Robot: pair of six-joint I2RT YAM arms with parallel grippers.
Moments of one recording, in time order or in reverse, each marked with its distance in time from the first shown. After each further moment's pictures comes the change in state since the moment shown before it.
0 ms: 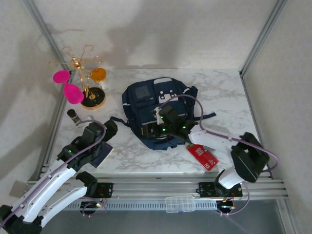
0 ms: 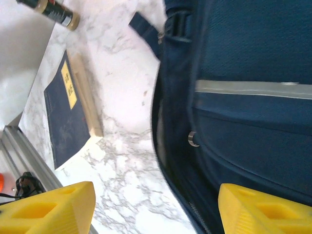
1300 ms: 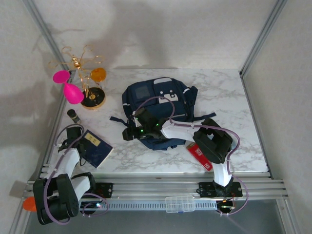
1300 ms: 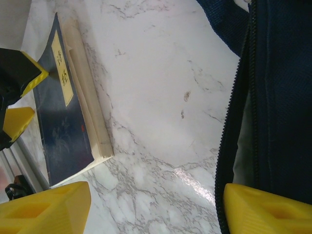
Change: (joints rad) left arm 0.769 0.378 -0.274 0.245 0.141 0.142; right arm 0.087 0.394 0.294 0.008 -0.059 0.037
